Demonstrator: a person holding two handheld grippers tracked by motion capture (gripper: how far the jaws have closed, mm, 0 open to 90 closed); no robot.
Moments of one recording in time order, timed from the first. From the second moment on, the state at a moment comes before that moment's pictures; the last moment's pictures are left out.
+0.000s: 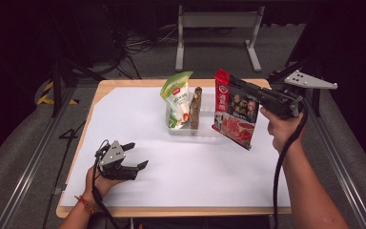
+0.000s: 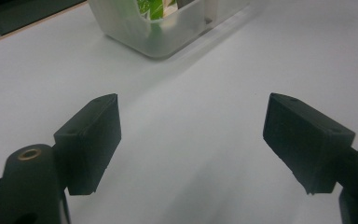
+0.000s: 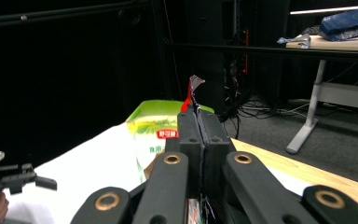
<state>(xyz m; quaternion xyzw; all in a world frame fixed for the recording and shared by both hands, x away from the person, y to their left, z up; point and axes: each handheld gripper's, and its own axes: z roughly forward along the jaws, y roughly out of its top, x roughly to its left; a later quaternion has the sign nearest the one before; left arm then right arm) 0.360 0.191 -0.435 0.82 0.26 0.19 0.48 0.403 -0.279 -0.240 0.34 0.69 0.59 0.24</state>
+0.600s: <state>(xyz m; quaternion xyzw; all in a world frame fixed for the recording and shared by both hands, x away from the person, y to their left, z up) 0.359 0.191 -0.435 0.82 0.25 0.19 0.48 0.453 -0.247 -0.247 0.39 0.67 0.57 0.26</state>
